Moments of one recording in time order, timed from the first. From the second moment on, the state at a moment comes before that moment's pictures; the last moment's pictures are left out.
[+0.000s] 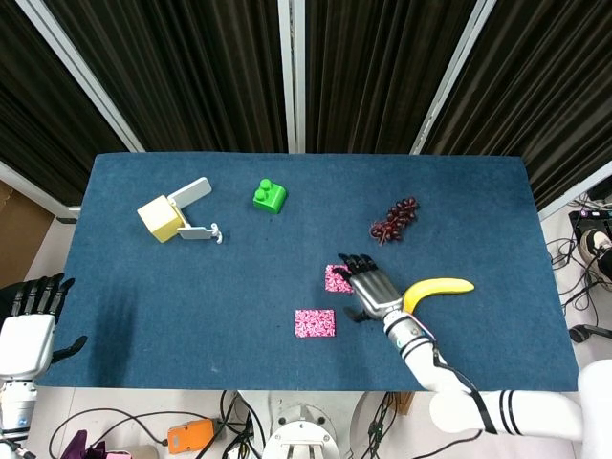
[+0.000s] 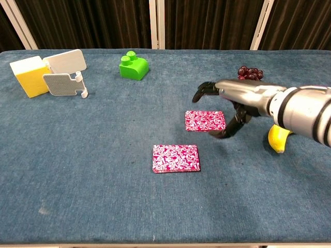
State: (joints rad) left arm -0.02 -1.25 -0.02 -1.47 1.50 1.53 0.14; right arm 0.73 -1.55 0.11 -1.77 -0.91 0.99 -0.51
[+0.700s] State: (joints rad) left arm -0.01 -1.26 -0.01 -1.45 1.50 1.54 0.12; right arm 0.73 -1.74 0.05 -1.76 -0.87 1.07 -0.66
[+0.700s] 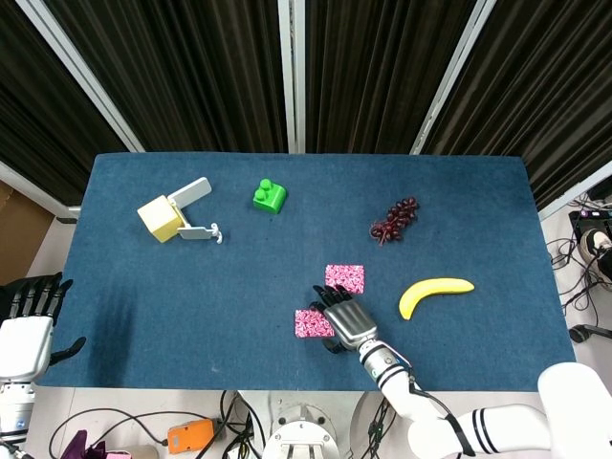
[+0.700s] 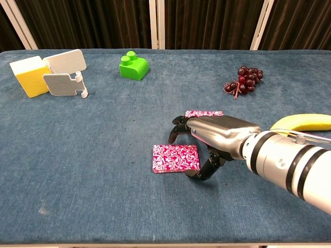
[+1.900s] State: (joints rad) left arm -0.01 -1.26 -0.02 -1.44 1.50 1.54 0.11; right arm 0.74 -1.75 0.08 -1.73 -0.85 1.06 -0.64
